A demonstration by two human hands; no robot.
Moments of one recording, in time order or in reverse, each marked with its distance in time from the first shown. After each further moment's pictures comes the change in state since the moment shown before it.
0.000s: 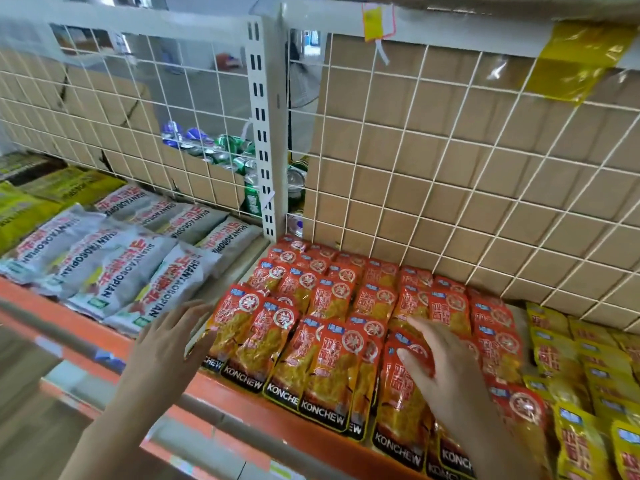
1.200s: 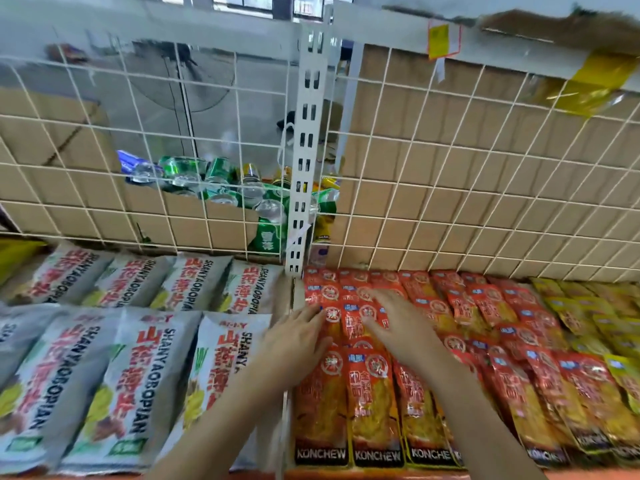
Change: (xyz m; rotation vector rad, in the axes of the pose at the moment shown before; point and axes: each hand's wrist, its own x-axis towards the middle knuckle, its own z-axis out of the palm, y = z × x) left_hand 0.154 -0.025 0.049 -0.048 -0.561 0.562; right_hand 0.126 -0.142 0.098 -0.185 -0.077 0.266
